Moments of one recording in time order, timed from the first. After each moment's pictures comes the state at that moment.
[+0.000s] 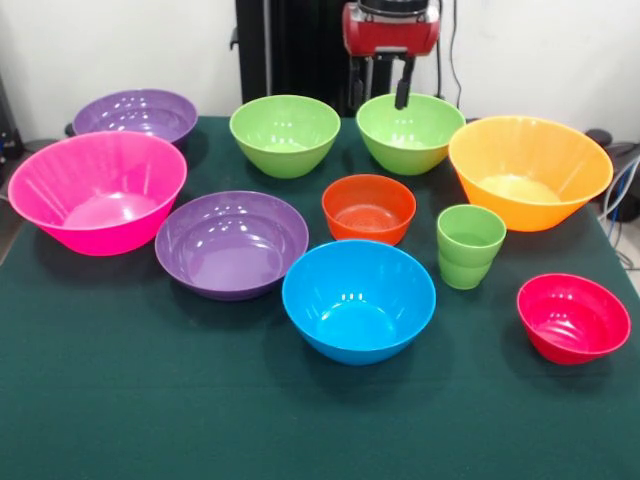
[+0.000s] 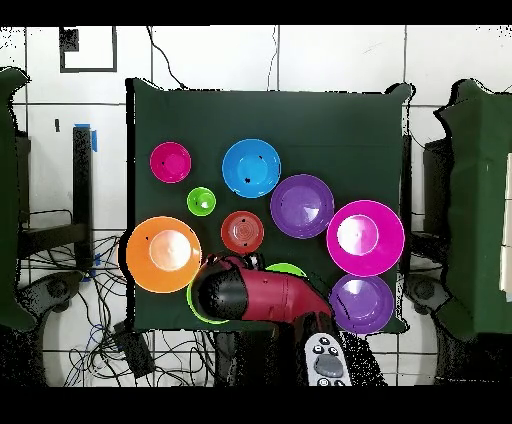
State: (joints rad) arm -0.22 -0.86 0.02 2.12 -0.09 0.27 1.57
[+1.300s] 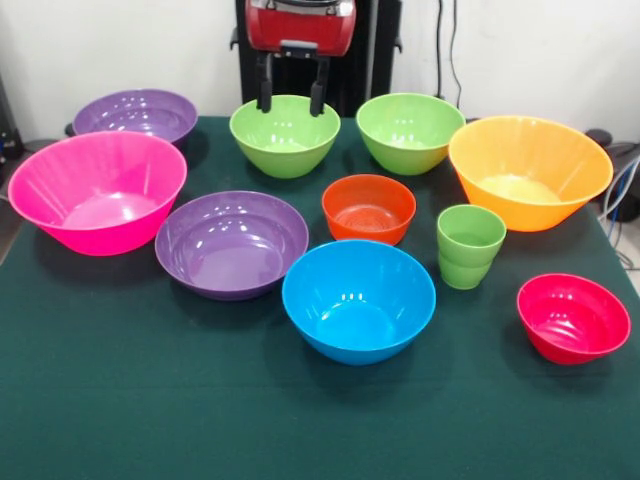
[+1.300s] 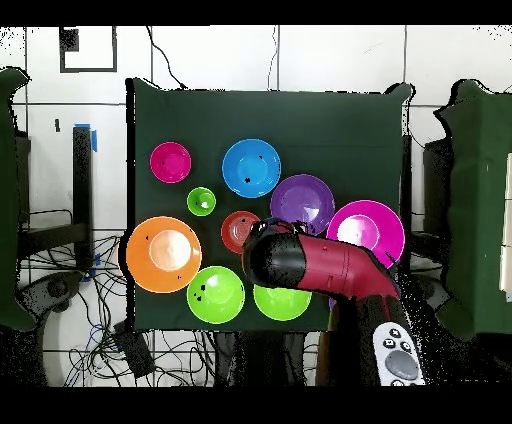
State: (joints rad) arm -0.39 -0.88 0.06 1.93 -0.18 0.41 1.57
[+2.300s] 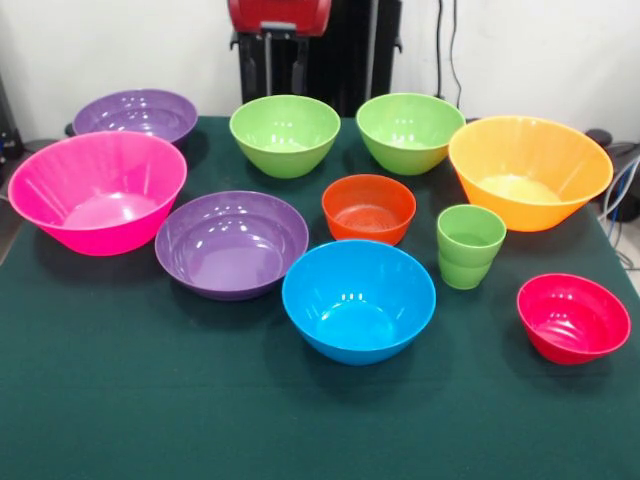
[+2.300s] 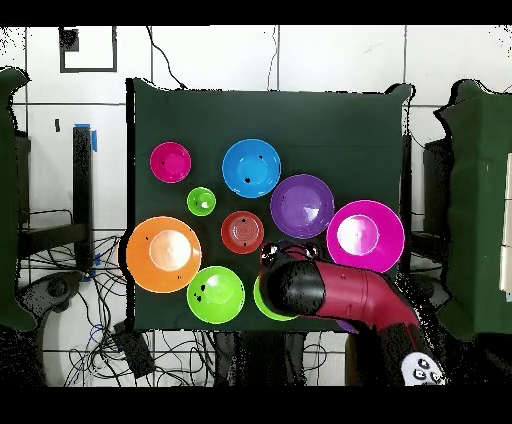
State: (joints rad) arm -0.55 -0.97 0.16 2.09 -0.26 0.37 1.57
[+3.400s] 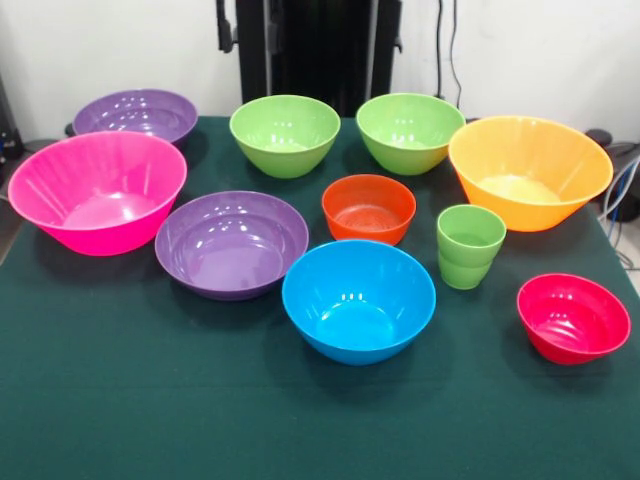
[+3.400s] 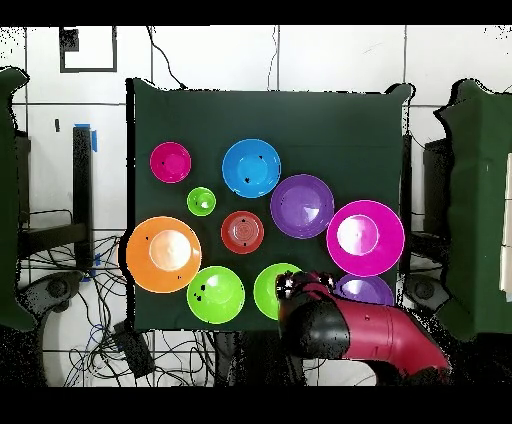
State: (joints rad) arm -0.78 -1.10 0.35 2.26 -0.39 0.37 1.57
